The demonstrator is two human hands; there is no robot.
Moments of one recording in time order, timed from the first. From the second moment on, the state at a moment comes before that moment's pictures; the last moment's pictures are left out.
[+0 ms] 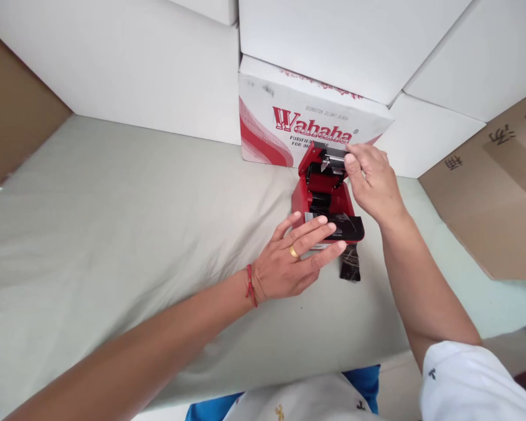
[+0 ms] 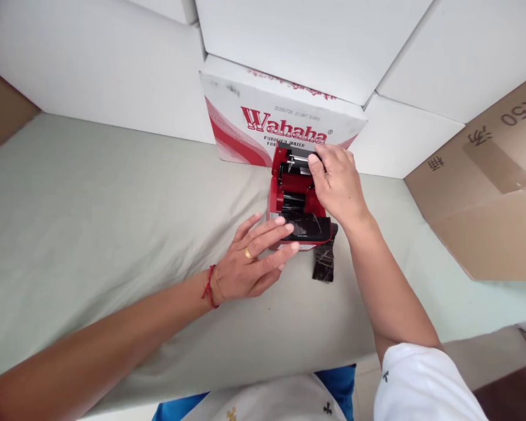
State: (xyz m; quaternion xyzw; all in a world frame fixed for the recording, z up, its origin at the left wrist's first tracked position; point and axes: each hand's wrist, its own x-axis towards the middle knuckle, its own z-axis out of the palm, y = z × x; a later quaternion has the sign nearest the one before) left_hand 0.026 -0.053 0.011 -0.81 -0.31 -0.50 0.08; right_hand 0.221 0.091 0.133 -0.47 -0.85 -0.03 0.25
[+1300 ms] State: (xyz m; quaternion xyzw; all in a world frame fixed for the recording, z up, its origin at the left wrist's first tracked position) left_hand 0.006 -0.052 0.016 -0.79 -0.36 -0.50 0.05; right_hand 0.255 -0.004 0.074 -0.37 -0.84 0.08 0.38
